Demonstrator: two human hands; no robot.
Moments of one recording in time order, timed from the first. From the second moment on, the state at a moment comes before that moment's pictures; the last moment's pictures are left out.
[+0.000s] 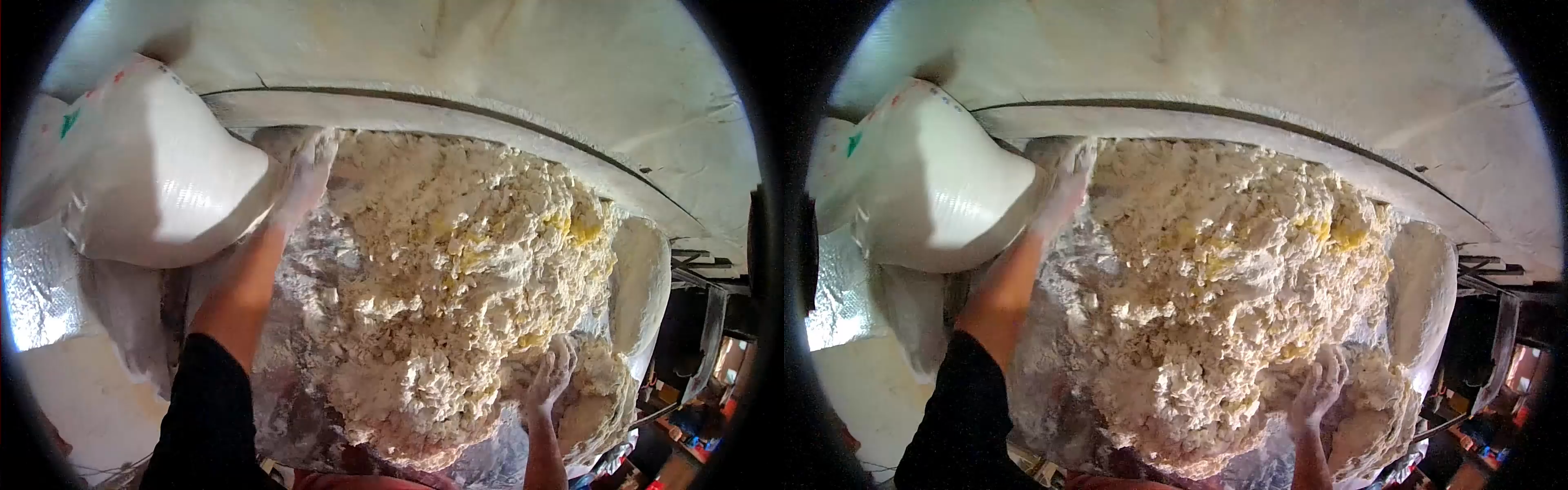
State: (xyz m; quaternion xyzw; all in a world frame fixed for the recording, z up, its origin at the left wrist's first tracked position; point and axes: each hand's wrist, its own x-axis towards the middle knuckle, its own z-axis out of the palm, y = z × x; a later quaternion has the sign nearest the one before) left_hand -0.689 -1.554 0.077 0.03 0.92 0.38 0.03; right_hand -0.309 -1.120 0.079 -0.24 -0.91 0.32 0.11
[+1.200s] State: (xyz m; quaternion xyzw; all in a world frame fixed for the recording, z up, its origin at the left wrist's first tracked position) left_hand -0.286 -1.496 -0.048 0.14 0.77 0.51 0.35; right_hand -0.220 -1.242 0.035 0.01 -0.77 0.63 -0.11
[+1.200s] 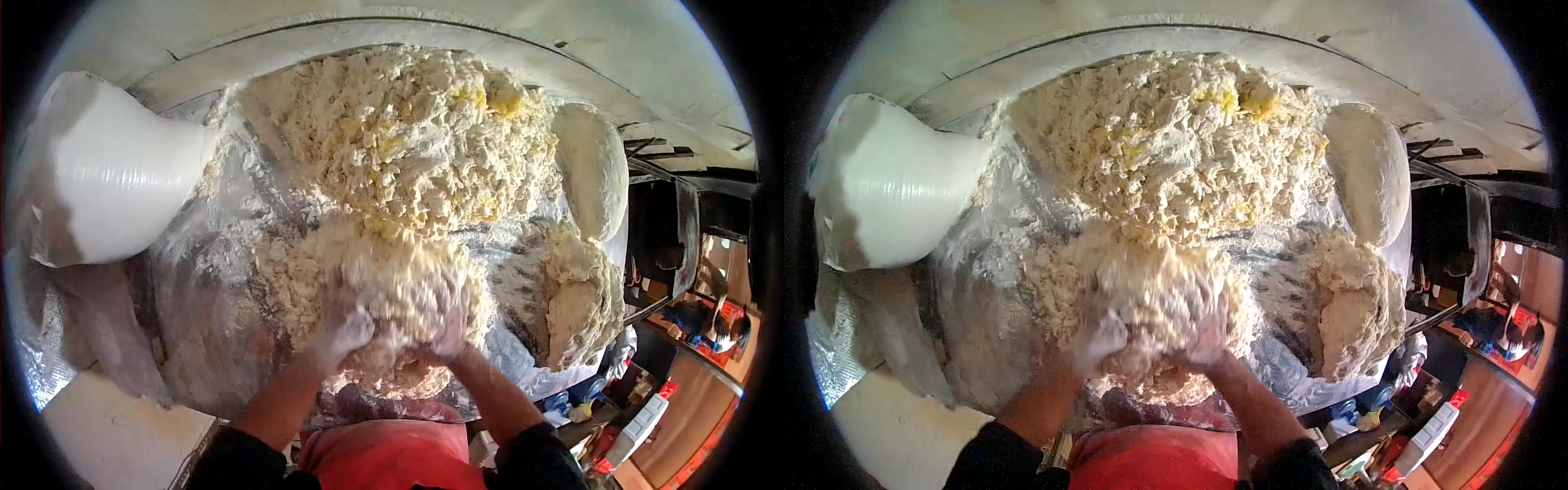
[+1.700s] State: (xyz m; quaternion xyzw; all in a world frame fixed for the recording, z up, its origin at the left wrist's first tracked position) left_hand -0.335 -1.434 0.207 0.13 0.88 0.38 0.26; right_hand -0.180 -1.235 0.144 0.25 -0.92 0.29 0.05
